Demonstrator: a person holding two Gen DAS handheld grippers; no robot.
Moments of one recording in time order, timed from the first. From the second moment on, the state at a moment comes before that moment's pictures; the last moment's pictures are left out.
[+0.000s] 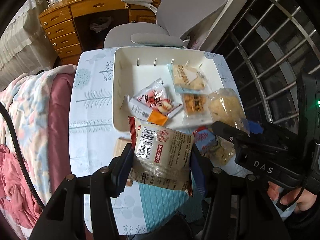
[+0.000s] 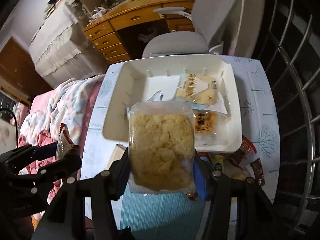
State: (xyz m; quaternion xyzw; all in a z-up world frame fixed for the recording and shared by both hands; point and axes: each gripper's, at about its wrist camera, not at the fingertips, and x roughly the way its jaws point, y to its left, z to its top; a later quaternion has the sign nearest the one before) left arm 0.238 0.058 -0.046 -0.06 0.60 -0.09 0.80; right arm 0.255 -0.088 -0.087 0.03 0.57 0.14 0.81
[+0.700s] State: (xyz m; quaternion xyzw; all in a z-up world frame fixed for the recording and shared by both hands) left arm 0.332 0.025 -0.122 -0.05 0.67 -0.02 0.74; right arm 0.311 -0.124 -0.158 0.08 0.65 0.15 0.74
